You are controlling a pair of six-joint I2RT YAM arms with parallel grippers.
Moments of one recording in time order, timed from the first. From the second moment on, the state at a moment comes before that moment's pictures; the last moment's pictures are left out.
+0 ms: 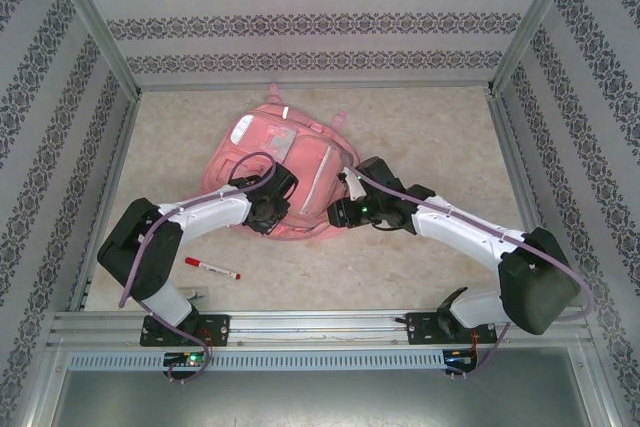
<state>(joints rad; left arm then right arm) -0.62 1.63 0.96 -0.57 -0.13 -1.53 0.67 1.37 0.84 -0.39 -0.32 0.44</state>
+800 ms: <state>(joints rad) -0.62 1.48 1.03 -0.57 -0.08 -1.64 0.94 1.43 1.05 -0.54 0.15 1.12</state>
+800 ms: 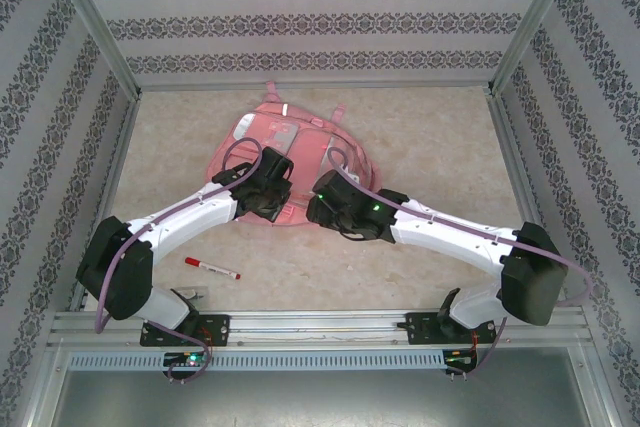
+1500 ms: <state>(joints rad) -0.62 1.45 1.01 -0.54 -0.06 -1.69 0.98 1.63 1.17 -0.57 0.22 1.23</state>
